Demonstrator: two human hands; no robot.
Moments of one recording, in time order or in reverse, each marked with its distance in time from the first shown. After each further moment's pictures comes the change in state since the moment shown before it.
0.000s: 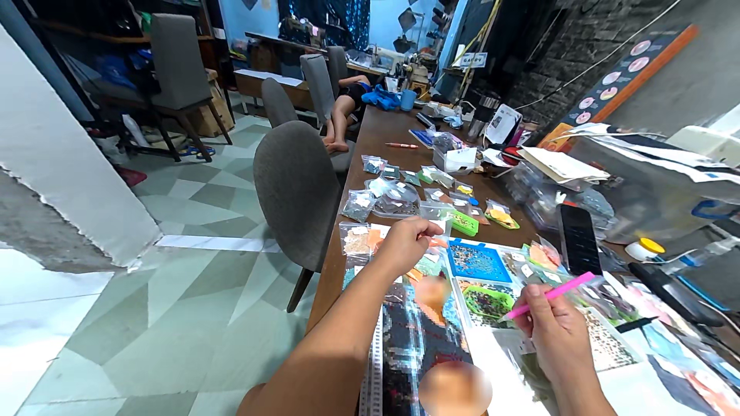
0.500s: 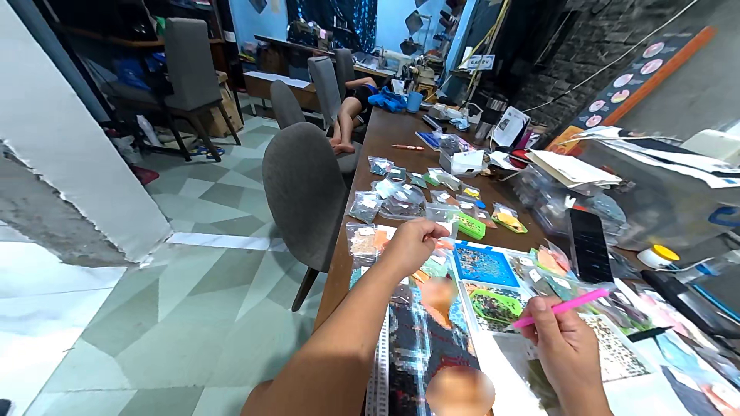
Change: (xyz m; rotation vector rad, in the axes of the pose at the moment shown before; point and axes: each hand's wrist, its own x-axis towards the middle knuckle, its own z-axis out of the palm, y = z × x) left_hand 0.001 0.000 -0.002 -0.002 -0.001 0.004; right_hand -0.008 0.006 0.003 -0.051 -0.008 -0.144
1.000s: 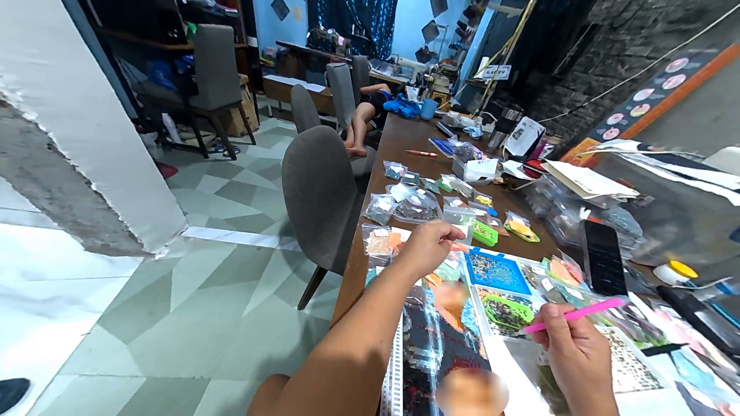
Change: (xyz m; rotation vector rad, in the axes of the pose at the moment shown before) left_hand 0.000 0.004 0.001 -0.025 -0.005 0.015; right_hand 0.000 0.003 -0.001 -0.014 -0.004 -0.037
